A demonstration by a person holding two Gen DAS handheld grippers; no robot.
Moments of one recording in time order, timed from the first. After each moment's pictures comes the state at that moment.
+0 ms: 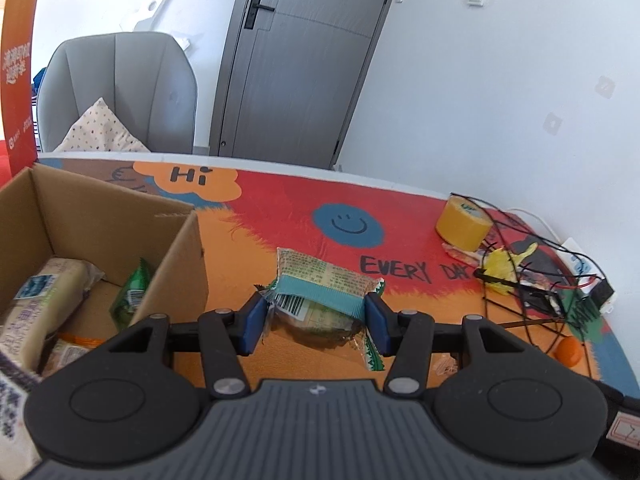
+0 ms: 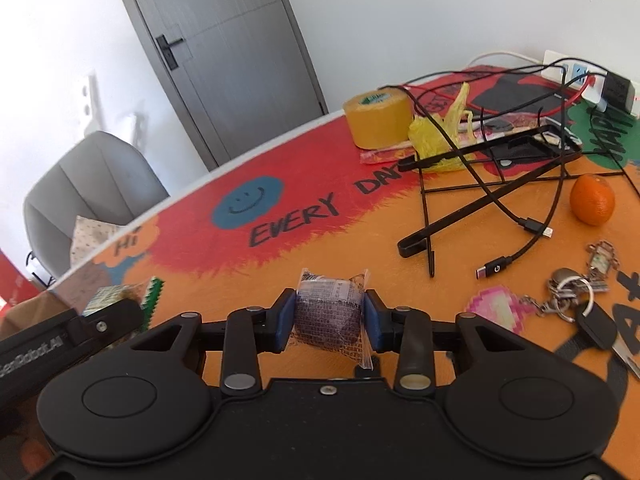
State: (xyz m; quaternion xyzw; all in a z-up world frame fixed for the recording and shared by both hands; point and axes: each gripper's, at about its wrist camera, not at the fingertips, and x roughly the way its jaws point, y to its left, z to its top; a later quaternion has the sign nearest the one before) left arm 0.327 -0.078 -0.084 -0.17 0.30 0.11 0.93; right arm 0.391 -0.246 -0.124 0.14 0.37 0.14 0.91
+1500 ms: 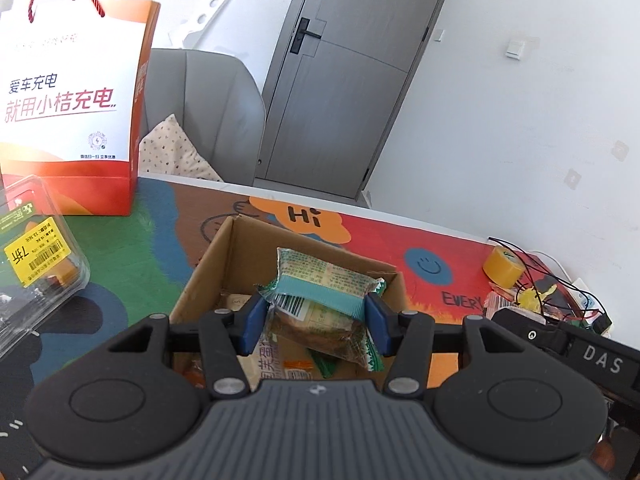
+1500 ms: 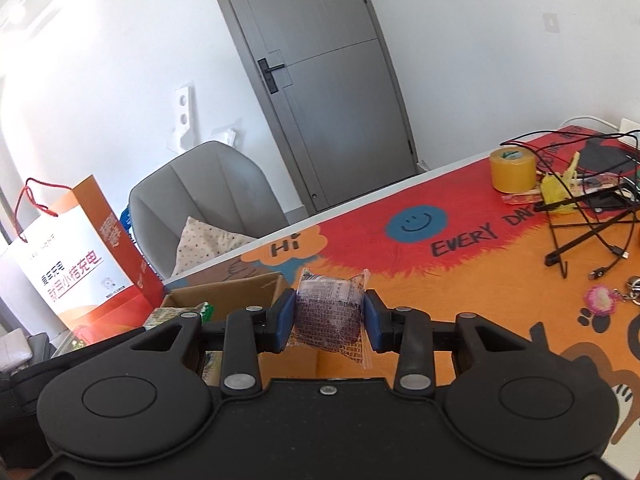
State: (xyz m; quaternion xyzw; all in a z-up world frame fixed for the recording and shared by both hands) left arm 0.233 0.050 -0.047 -0.20 0.27 0.13 0.93; right arm 0.291 -0.149 -0.039 0.13 0.29 0.24 0.92
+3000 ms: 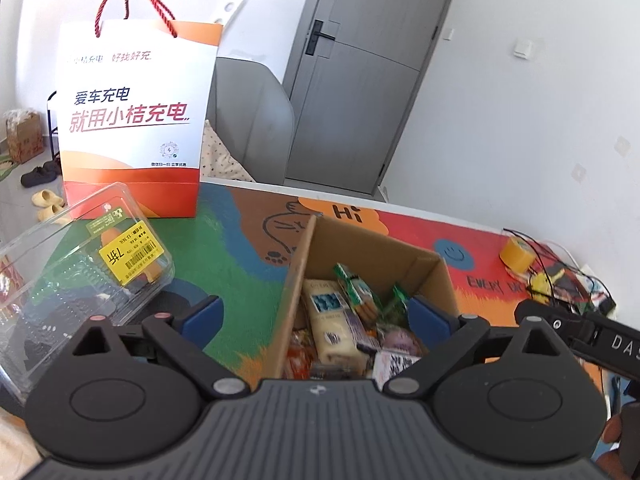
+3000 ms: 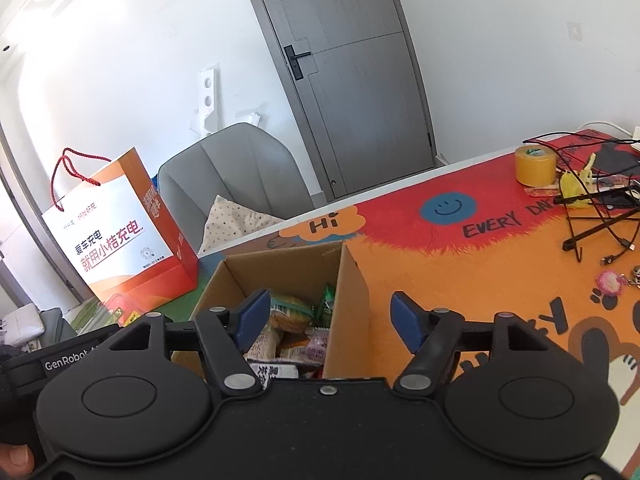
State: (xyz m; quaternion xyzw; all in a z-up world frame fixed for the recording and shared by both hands) left arm 0.156 0.083 -0.023 -0.18 0.29 0.15 0.93; right arm 0.242 -0.129 -0.018 0.11 0.30 0.26 0.91
